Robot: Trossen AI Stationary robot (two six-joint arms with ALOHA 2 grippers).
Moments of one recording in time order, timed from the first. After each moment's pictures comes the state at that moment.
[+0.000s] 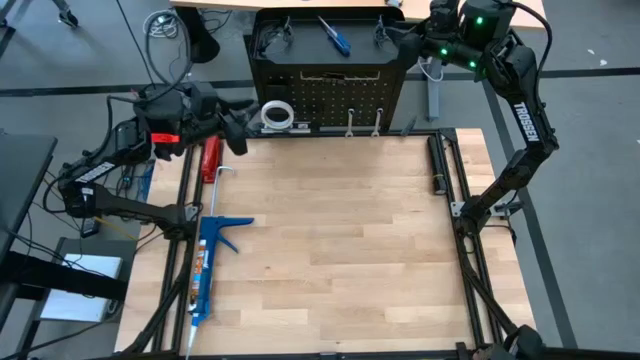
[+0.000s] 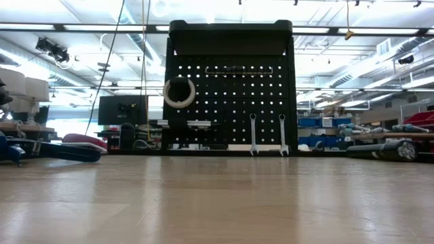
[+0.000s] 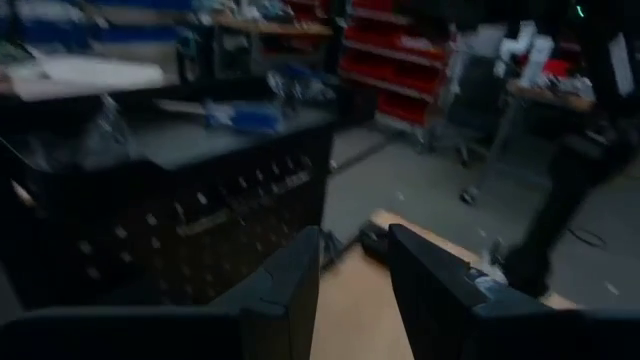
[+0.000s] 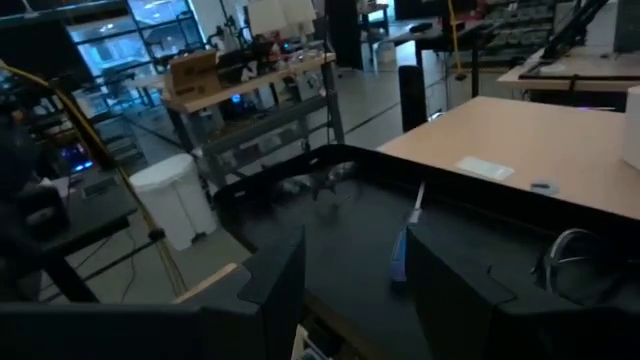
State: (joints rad) left arm 0.25 1.08 1.56 -0.61 -0.36 -0.23; right arm -0.73 1.58 2.33 -0.88 -0.07 0.21
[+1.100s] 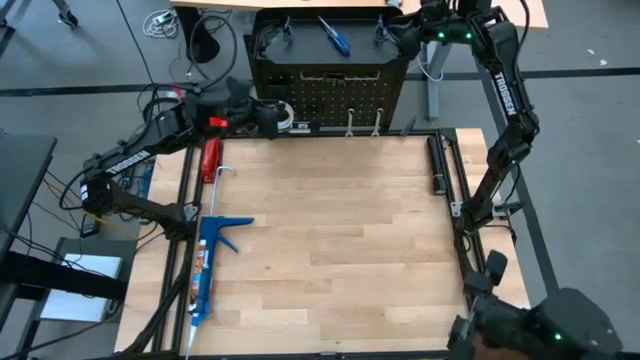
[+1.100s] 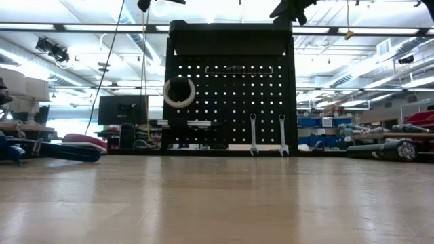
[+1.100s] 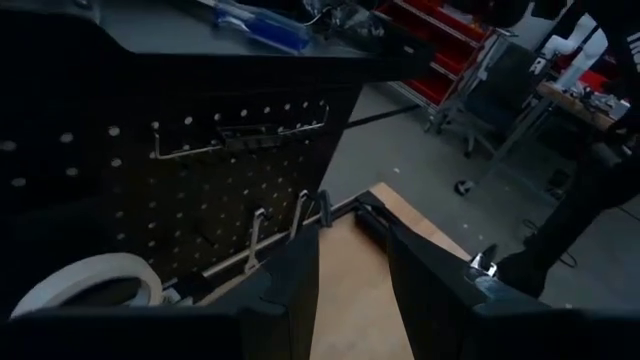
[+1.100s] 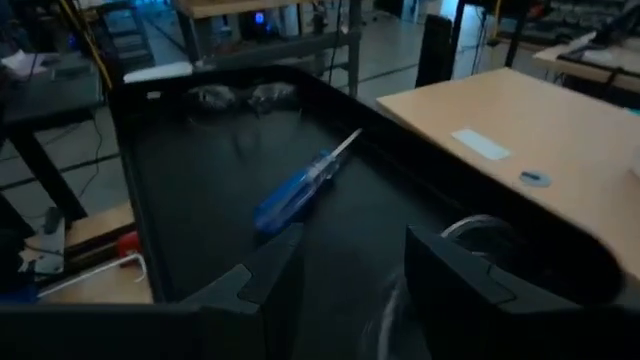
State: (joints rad) left arm 0.38 1.25 1.56 -0.57 -0.25 -0.48; right arm -1.08 1.75 2.33 -0.89 -0.53 -0.13
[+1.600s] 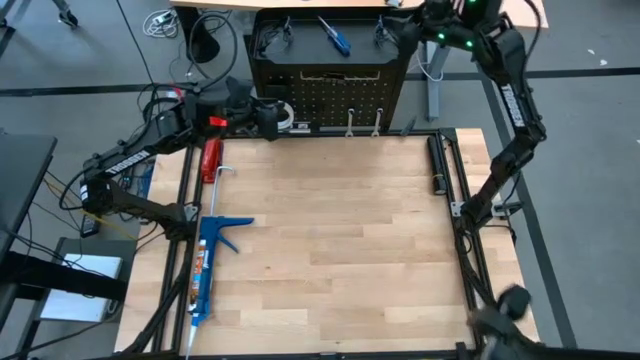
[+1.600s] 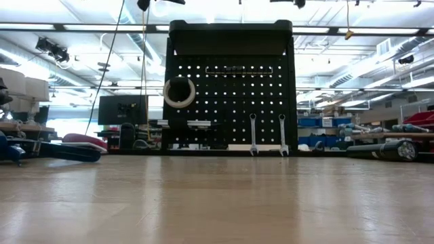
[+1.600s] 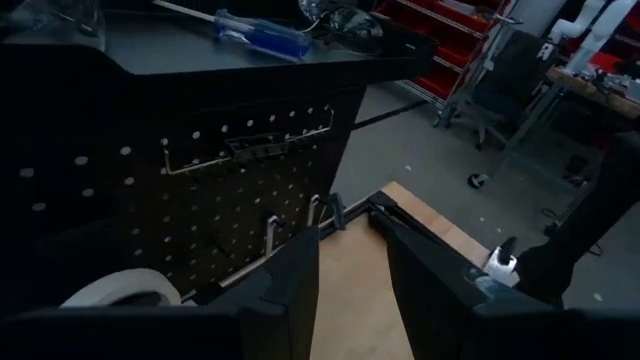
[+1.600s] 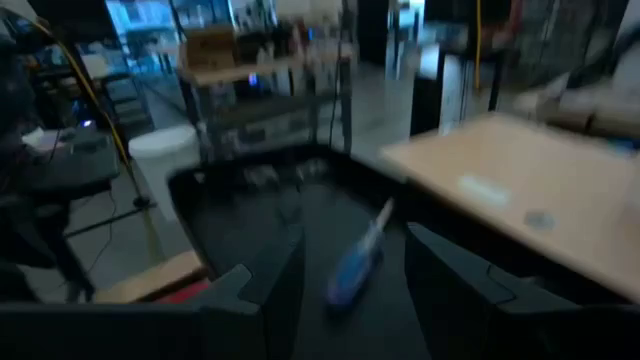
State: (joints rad) left arm 0.38 1.25 1.56 -0.57 -0.26 -0.40; right arm -0.93 1.67 2.35 -0.82 -0.35 0.03
